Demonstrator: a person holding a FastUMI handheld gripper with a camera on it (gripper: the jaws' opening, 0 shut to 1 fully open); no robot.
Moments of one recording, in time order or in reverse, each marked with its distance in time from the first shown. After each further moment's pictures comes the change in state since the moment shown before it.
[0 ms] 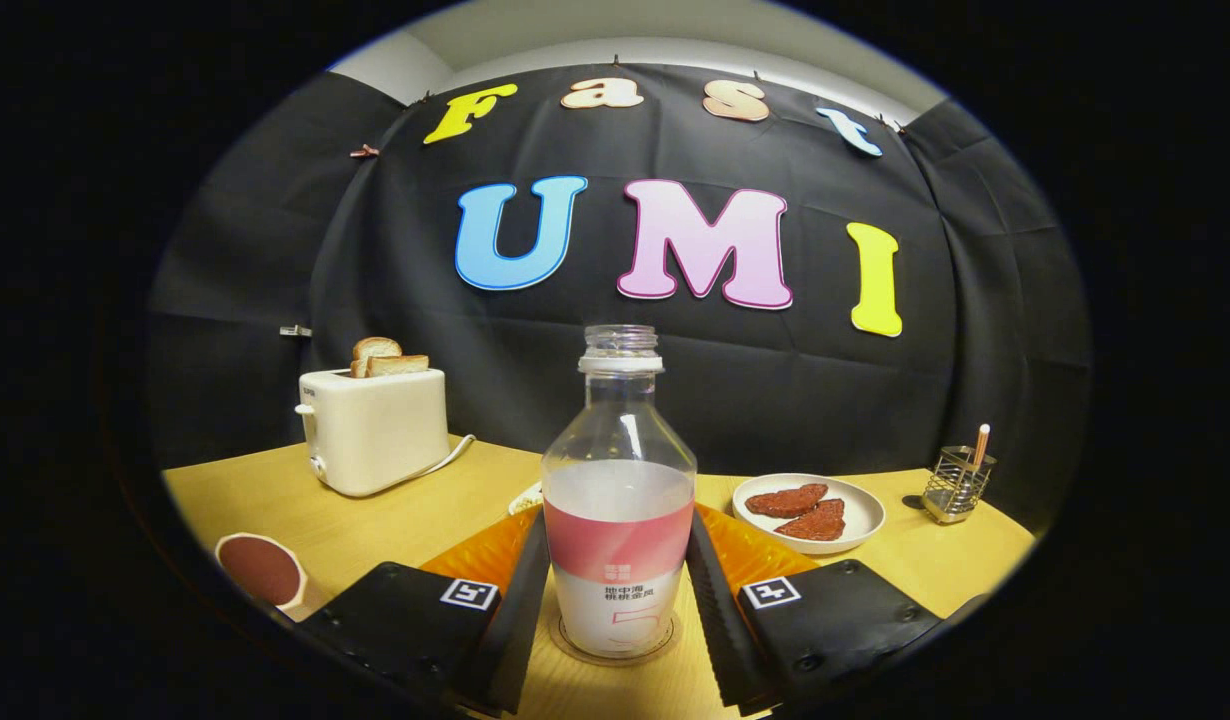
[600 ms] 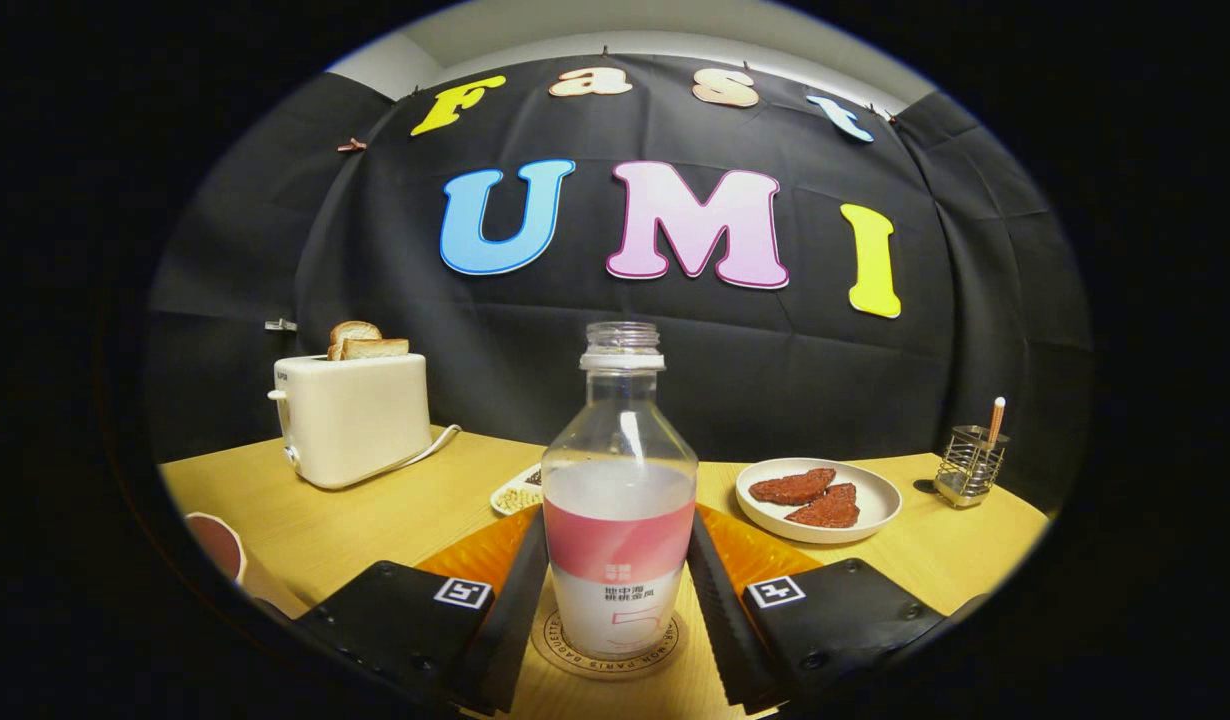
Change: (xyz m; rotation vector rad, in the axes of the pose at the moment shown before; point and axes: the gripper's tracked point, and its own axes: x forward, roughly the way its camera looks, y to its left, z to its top) arm 0.019 -0.004 -0.025 0.016 0.031 -0.013
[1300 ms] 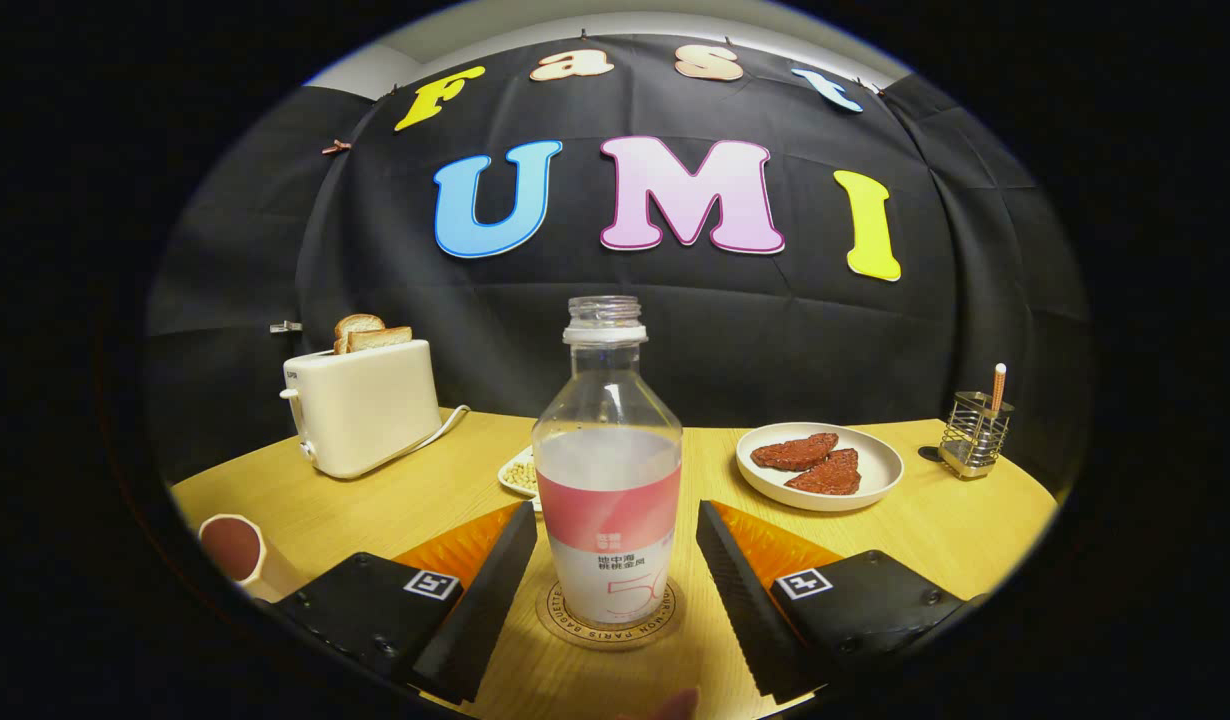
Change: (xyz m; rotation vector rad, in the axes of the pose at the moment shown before) arm -0.022 -0.006 -0.009 0.049 0.085 0.033
